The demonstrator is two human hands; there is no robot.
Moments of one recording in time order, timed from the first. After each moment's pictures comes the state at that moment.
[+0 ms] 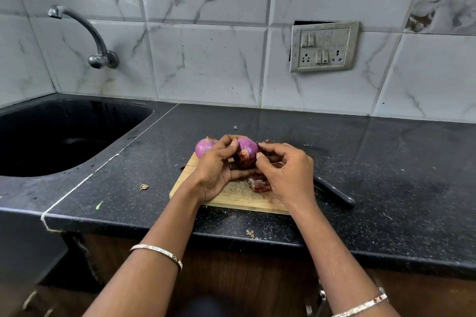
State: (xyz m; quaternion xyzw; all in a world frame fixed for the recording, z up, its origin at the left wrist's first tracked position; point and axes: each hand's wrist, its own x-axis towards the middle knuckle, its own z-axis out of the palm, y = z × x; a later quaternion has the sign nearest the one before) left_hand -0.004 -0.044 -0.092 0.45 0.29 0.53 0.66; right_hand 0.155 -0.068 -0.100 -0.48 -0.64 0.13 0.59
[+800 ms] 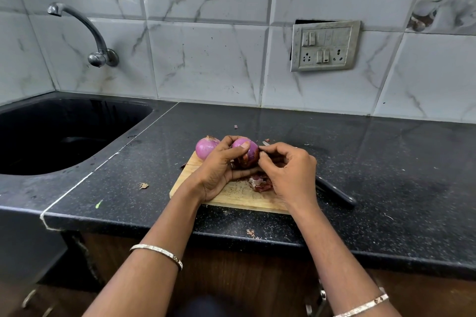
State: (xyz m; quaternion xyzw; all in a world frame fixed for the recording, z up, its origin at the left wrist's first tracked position) left_hand -0.002 -0.040 -0.095 0.46 0.29 0.51 0.67; right_hand 0.154 -0.072 -0.098 -0.49 -0.63 0.14 0.59
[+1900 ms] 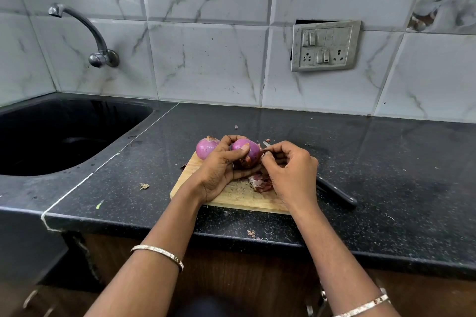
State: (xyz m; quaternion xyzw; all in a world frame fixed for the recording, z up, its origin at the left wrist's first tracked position) left_hand -0.002 -0.040 -0.096 0.45 0.28 0.52 0.67; right_hand 0.152 -0.072 -0.096 -0.53 -0.60 0.13 0.59
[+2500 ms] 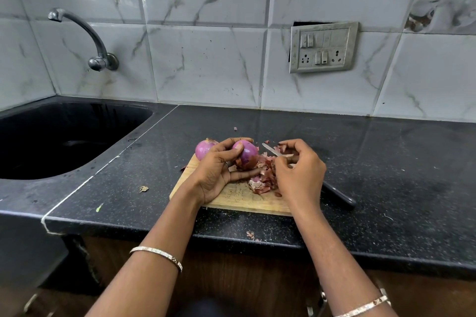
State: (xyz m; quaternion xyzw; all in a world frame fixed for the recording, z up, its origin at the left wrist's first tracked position) left_hand -0.005 -0.045 -0.090 0.44 0.30 0.52 0.66; right_hand 0.159 -0.070 -0.098 -0.58 -0.55 0.08 0.60
